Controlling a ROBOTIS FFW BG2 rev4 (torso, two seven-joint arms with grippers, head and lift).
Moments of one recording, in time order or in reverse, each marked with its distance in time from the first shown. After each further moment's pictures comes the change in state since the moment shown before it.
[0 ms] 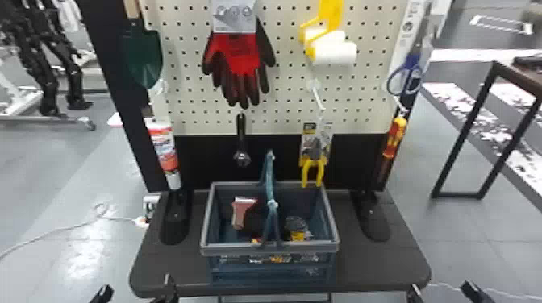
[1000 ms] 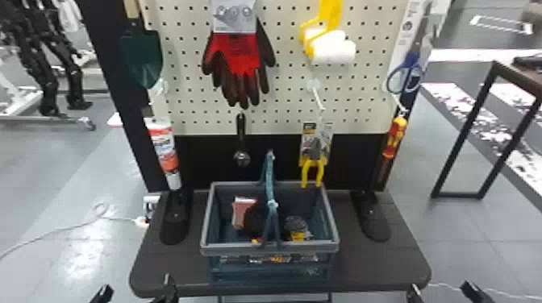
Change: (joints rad) left arm 0.000 0.000 0.000 0.000 0.000 0.000 0.000; right arm 0.000 0.000 0.000 0.000 0.000 0.000 0.000
